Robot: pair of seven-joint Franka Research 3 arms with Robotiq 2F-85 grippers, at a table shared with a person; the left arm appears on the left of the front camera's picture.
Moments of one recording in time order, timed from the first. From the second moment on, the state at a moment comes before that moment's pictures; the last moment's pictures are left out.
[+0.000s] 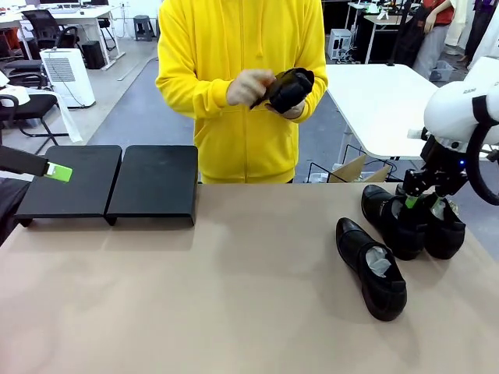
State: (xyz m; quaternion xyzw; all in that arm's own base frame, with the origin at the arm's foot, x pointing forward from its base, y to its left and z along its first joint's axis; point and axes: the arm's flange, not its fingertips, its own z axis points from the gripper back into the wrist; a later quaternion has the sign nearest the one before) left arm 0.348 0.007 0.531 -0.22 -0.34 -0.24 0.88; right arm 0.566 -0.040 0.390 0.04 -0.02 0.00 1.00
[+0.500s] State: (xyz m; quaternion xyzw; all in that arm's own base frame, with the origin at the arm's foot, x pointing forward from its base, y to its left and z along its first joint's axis) left arm 0.348 0.007 0.531 -0.22 -0.34 -0.24 0.88; right arm 0.555 -0.026 0.399 0.03 -0.03 0.00 1.00
